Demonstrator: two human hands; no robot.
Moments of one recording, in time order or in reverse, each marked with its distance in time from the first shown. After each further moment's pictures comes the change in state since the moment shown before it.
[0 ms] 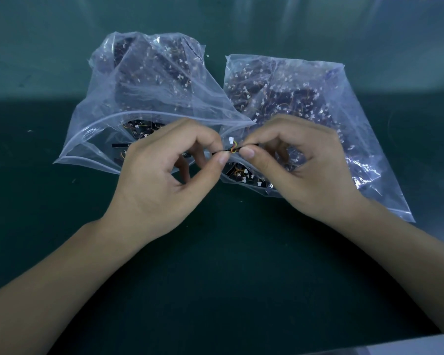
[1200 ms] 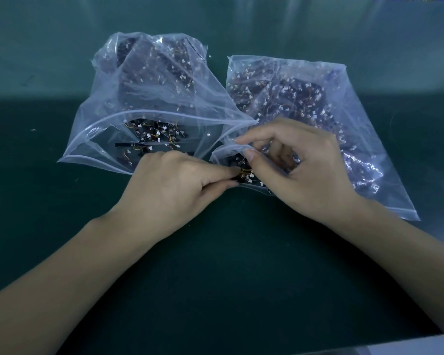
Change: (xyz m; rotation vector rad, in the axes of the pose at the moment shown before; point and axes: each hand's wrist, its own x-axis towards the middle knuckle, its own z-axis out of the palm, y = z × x) left_hand -0.004 -0.012 0.002 0.453 -0.255 0.125; right_hand -0.004 0.014 0.005 -0.093 0.019 0.009
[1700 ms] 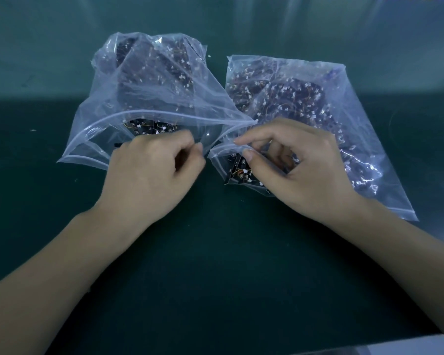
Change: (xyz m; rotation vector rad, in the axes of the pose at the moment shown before) left_hand 0.004 -0.011 -0.008 0.070 0.091 -0.388; right_hand -0.001 0.000 0.000 0.006 -0.015 -0.006
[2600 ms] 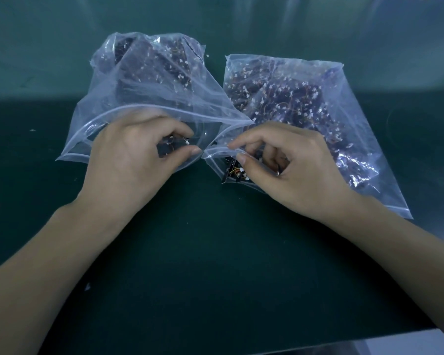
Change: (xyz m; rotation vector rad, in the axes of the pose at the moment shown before) left_hand 0.009 -0.025 -0.006 -0.058 0.067 0.126; right_hand 0.000 0.000 0.000 -0.032 -0.071 0.021
